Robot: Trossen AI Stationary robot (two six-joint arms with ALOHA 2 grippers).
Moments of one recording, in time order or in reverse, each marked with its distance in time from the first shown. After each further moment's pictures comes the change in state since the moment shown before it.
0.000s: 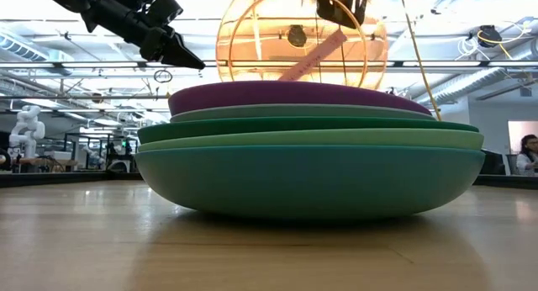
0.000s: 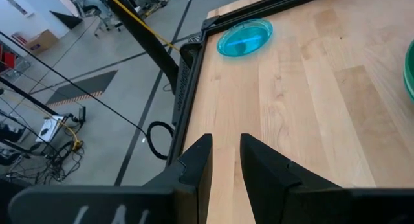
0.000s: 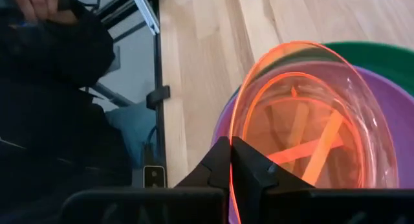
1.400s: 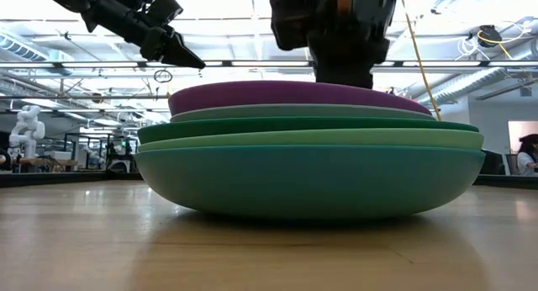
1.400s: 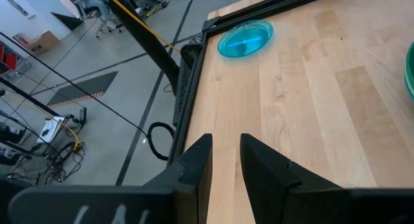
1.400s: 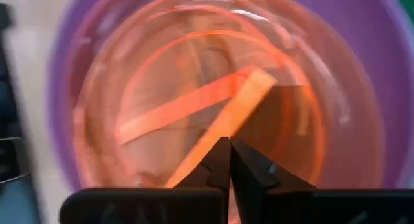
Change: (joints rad) left arm 0.000 0.000 0.000 0.005 0.000 0.001; right arm -0.034 0.218 0.000 -0.175 0.041 -0.065
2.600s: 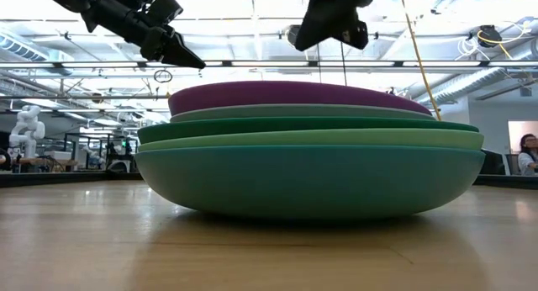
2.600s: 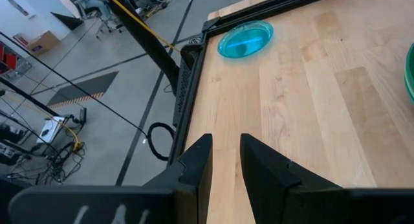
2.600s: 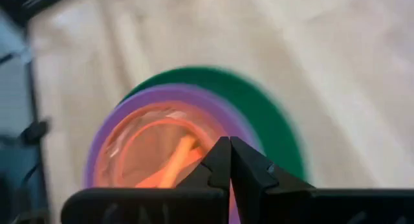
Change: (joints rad) left arm 0.000 0.000 0.000 0.002 0.000 -0.002; right arm -0.085 -0.248 0.000 -0.038 0.194 0.003
